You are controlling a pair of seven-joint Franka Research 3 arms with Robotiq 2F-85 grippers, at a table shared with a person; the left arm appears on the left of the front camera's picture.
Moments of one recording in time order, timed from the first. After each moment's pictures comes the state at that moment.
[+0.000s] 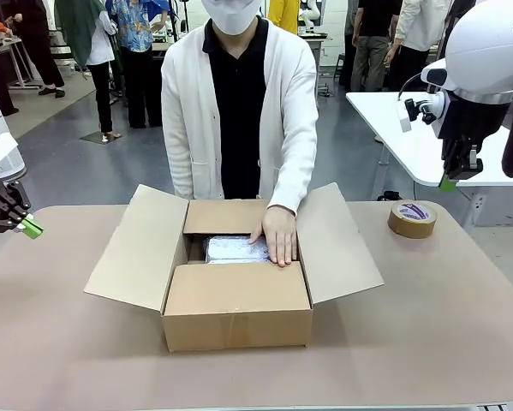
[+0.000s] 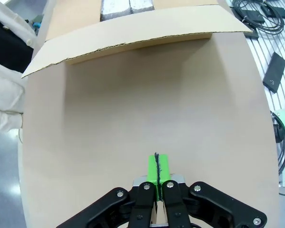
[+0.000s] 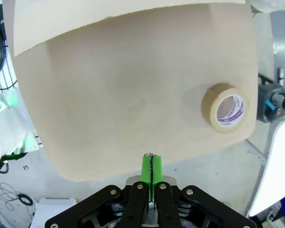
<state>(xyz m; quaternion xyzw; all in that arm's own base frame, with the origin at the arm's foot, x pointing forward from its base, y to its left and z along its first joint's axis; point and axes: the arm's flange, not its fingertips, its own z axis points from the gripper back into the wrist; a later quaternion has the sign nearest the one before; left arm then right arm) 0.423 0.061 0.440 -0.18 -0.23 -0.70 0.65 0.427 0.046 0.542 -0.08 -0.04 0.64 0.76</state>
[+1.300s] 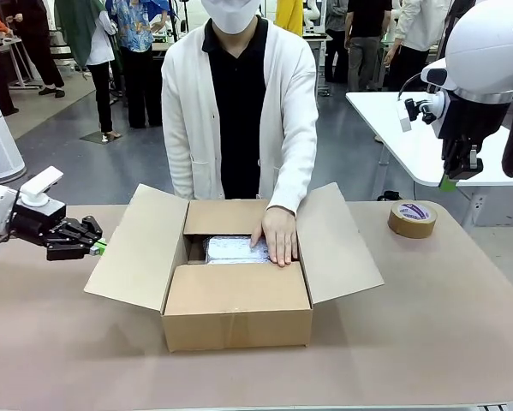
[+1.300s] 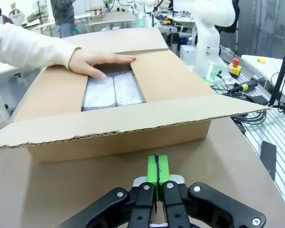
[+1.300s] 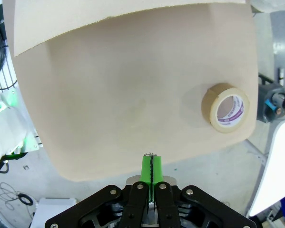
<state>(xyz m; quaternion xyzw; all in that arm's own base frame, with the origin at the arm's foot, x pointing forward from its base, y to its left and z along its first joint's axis) 0.458 -0.010 0.310 -0.46 -0.35 -0.62 0.53 0.427 0.046 0.542 -0.08 -0.04 0.64 0.76</state>
